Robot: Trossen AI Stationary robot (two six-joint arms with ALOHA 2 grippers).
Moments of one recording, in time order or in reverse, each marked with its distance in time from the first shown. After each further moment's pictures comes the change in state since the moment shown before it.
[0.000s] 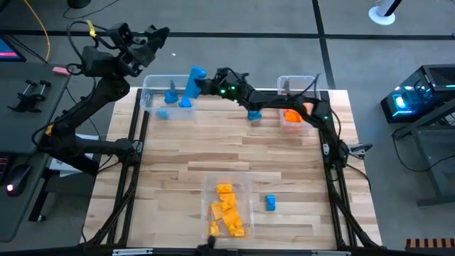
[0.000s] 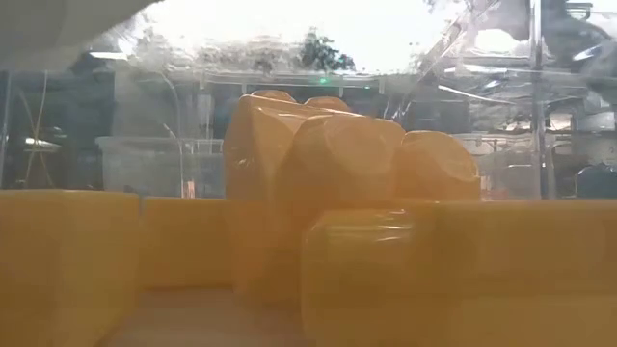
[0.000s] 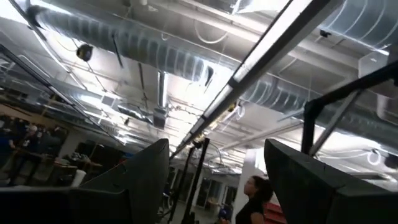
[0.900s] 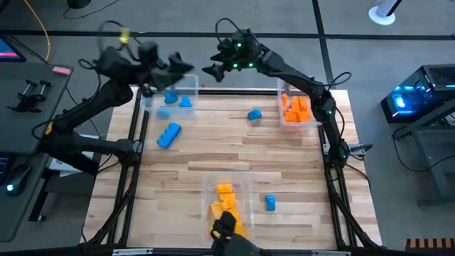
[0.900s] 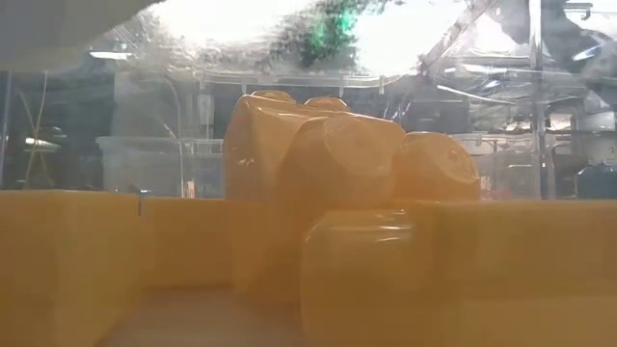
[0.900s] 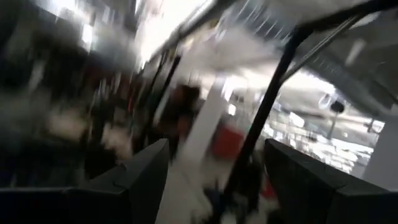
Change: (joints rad) left arm -0.173 -0.001 0.000 -0.334 0.181 0.076; right arm -0.152 -0.035 0.604 -1.021 -0.305 -0.712
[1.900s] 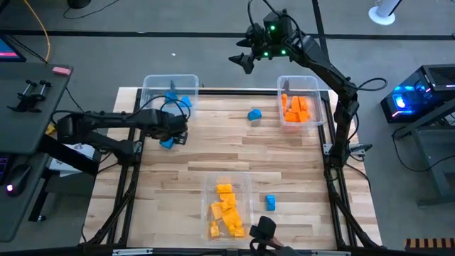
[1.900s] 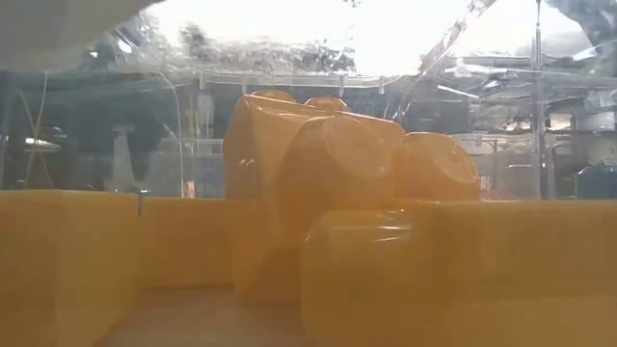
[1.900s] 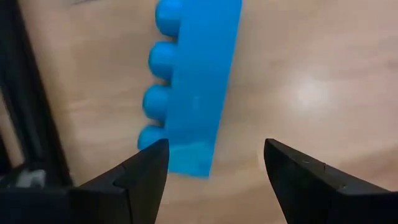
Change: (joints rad) left arm -0.288 0.130 -0.487 -1.389 -0.951 -0.303; right arm -0.071 -0.259 -0.001 -0.306 0.017 -0.209
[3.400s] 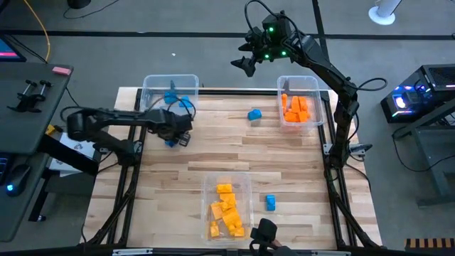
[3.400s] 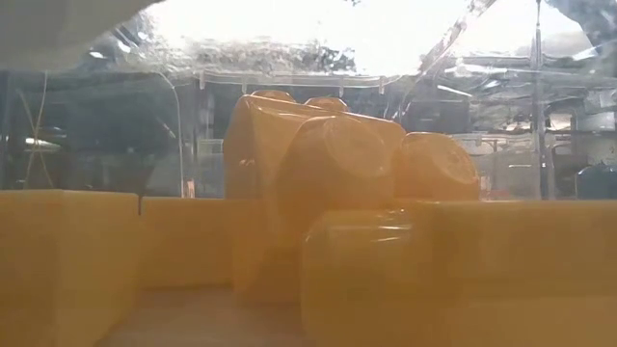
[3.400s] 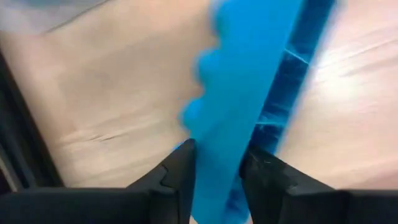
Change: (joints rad) left arm 0.046 0.133 -0.018 0.093 -0.006 0.180; right arm 0.001 0.000 0.000 -0.078 0.000 -0.007
